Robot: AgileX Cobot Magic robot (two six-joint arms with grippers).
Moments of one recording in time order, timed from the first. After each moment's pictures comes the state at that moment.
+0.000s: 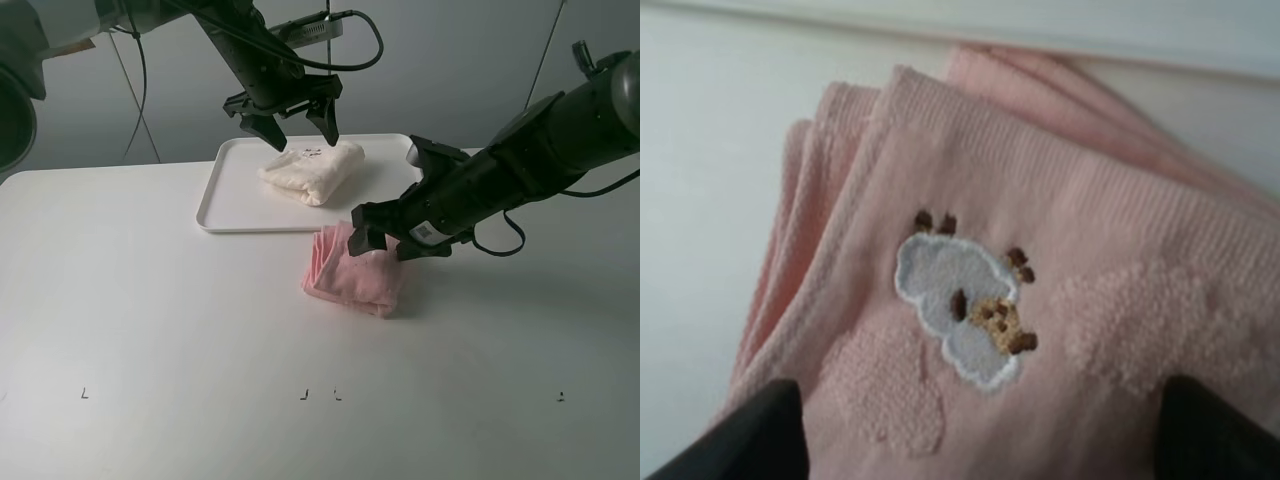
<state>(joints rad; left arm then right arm) -0.46 2.41 -2.33 -0.29 1.22 -0.07 0.40 1.90 -0.89 1.20 0.39 -0.82</state>
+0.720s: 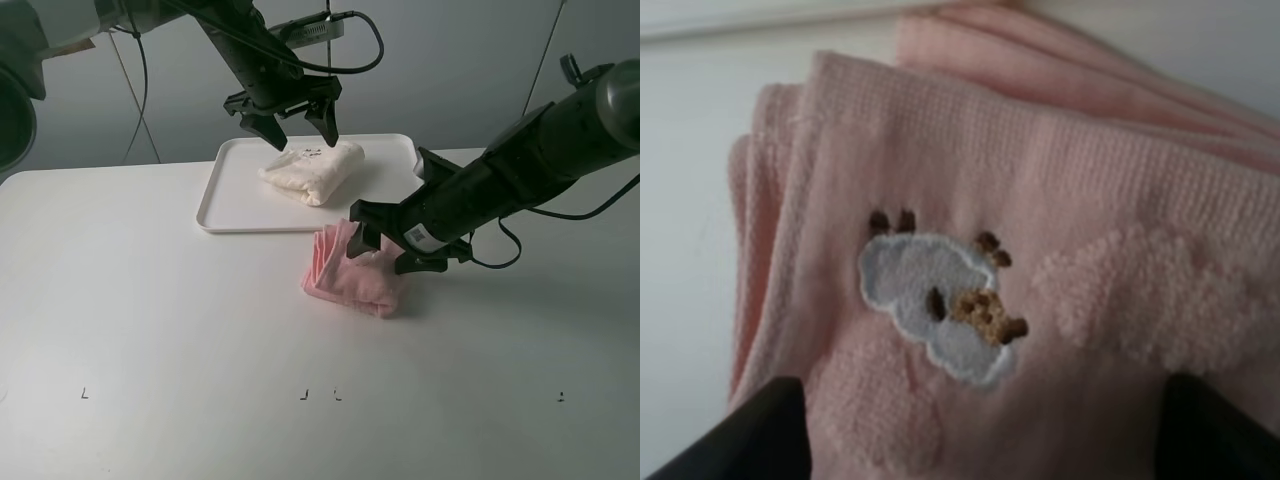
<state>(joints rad) -0.46 2.41 -2.33 -0.29 1.22 -0.03 0.40 1.92 -0.89 1.16 0.39 -0.58</state>
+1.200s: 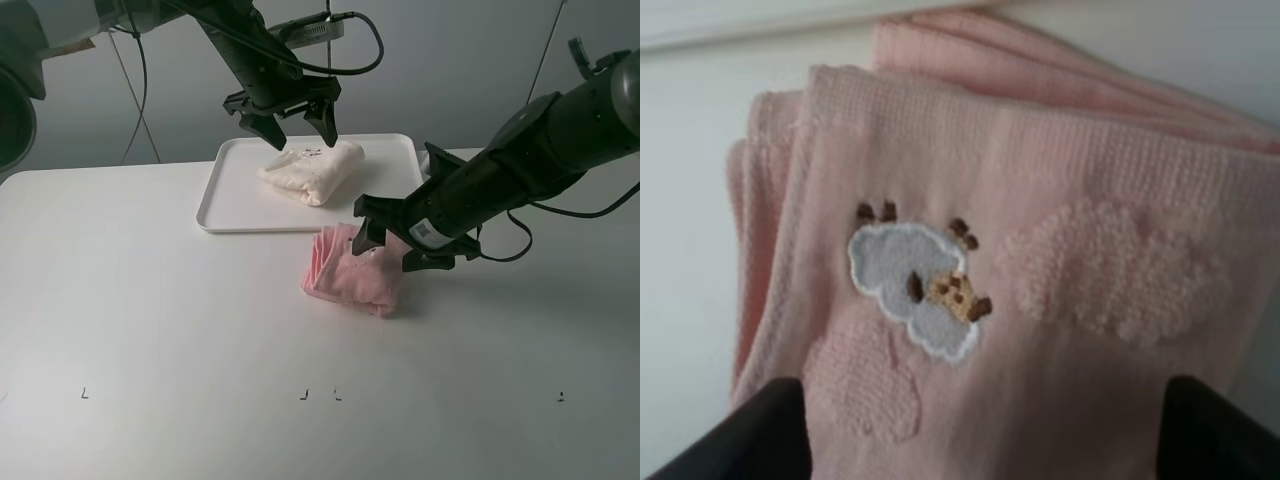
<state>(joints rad) -0.46 2.41 -2.33 -0.29 1.22 -0.02 0.40 1.89 -0.89 1.01 0.40 -0.41</state>
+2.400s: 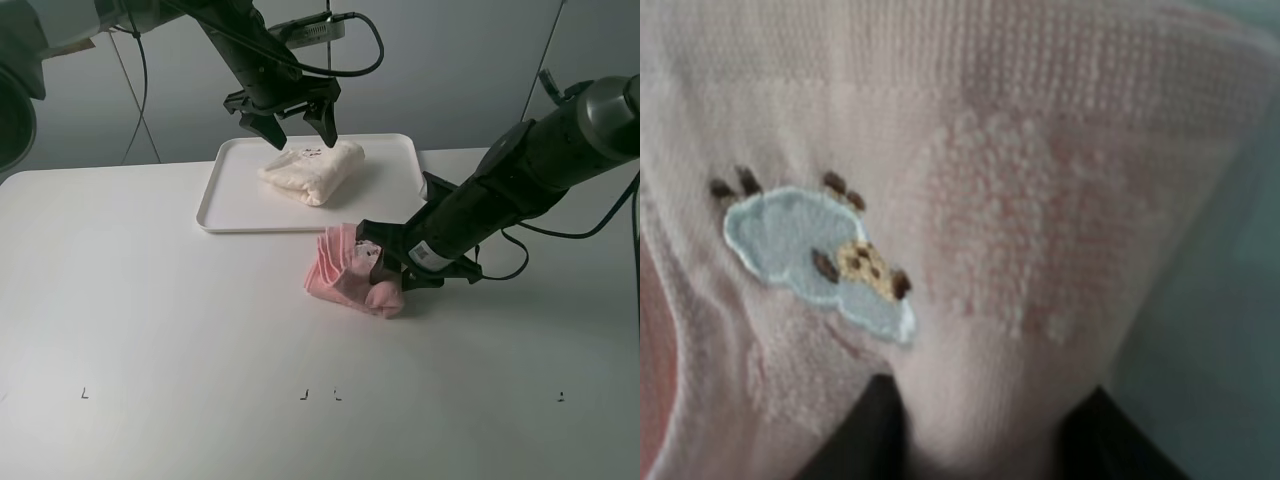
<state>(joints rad) -0.46 2.41 -2.33 -0.29 1.22 0.00 0.40 1.98 -0.89 0.96 0.39 -0.33</state>
